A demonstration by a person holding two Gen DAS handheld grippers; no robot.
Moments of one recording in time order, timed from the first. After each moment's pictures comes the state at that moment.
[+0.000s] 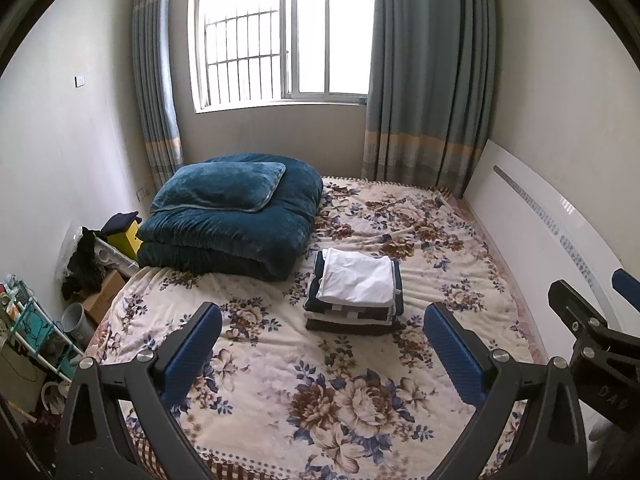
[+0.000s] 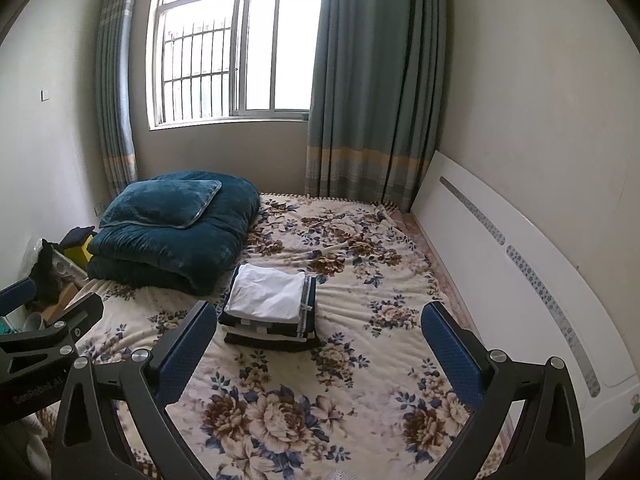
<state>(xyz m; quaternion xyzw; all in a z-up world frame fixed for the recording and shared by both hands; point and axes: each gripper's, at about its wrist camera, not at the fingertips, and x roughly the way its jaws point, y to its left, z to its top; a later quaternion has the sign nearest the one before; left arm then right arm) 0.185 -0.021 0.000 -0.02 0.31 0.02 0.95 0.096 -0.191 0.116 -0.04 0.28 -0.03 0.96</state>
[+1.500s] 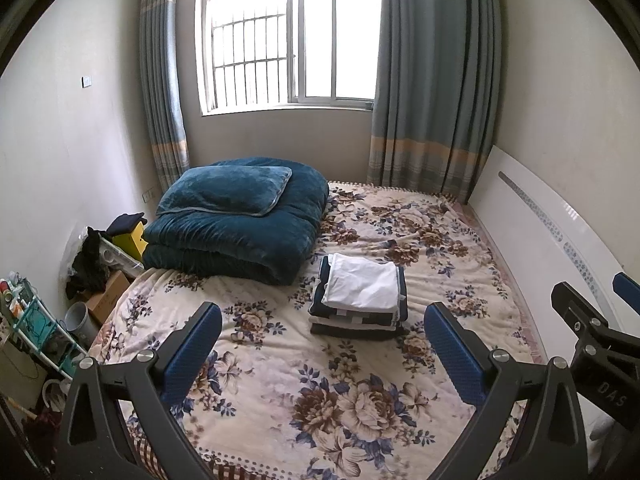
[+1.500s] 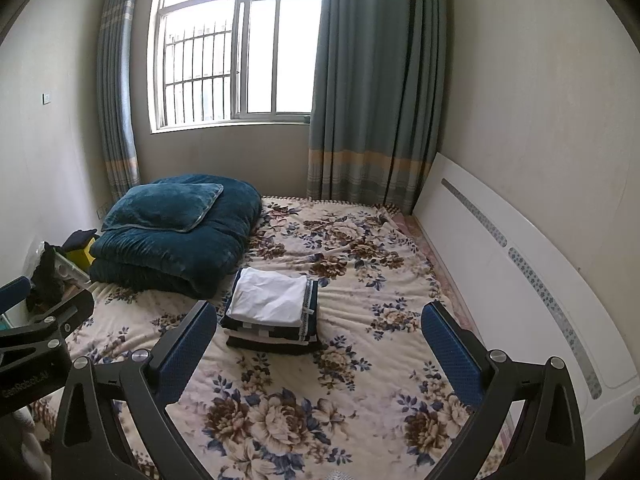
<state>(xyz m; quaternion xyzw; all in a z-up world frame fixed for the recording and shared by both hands) 0.178 -0.019 0.009 -0.03 0.30 0.04 0.95 0.094 -0.191 0.116 -0.04 0.28 -0.03 0.96</state>
